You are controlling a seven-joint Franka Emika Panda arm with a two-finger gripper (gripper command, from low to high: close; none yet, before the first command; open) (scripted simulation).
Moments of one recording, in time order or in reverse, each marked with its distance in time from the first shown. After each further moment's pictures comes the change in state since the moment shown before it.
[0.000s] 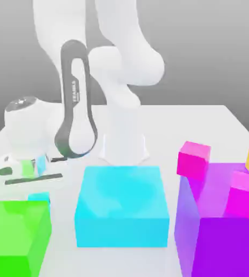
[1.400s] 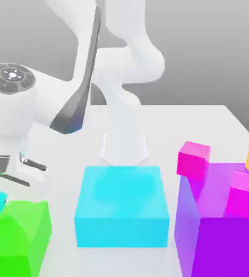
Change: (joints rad) arm 0.530 -0.104 -0.324 0.374 -0.754 -0.510 1.162
